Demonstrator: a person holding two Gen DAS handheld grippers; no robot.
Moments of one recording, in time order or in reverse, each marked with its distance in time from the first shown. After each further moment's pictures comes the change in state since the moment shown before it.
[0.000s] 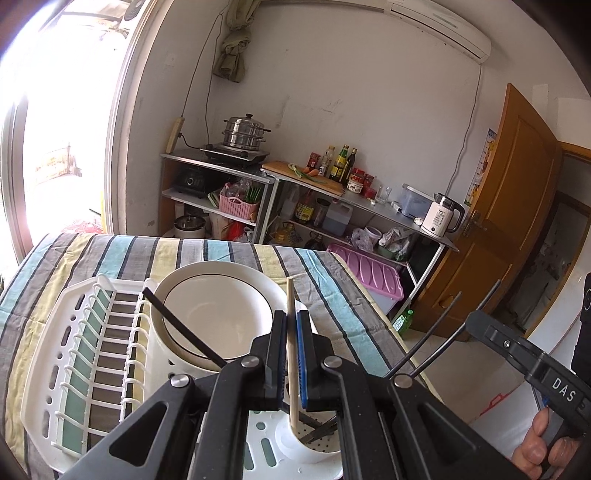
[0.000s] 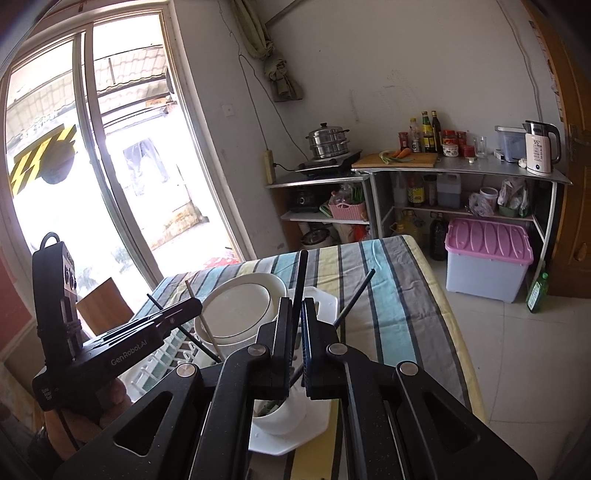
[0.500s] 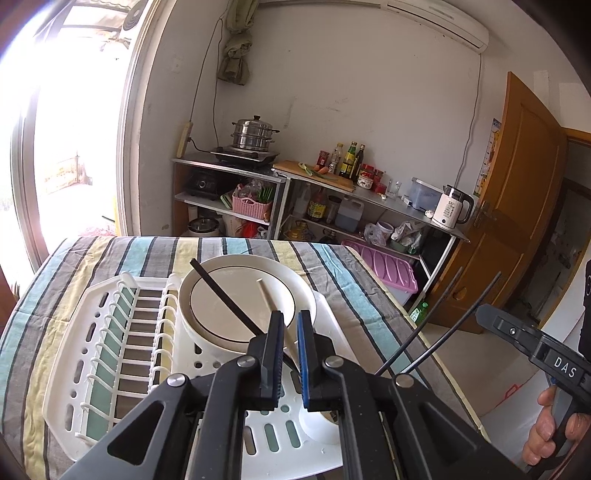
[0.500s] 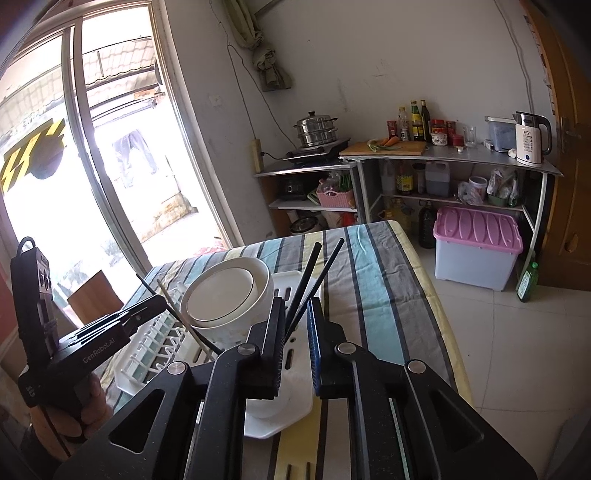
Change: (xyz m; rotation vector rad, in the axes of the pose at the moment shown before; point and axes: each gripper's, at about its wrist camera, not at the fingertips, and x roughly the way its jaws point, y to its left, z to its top) left arm -0.021 0.002 -0.012 0.044 0.003 0.061; right arm -0.005 -0.006 -0.006 0.002 0.045 -0.042
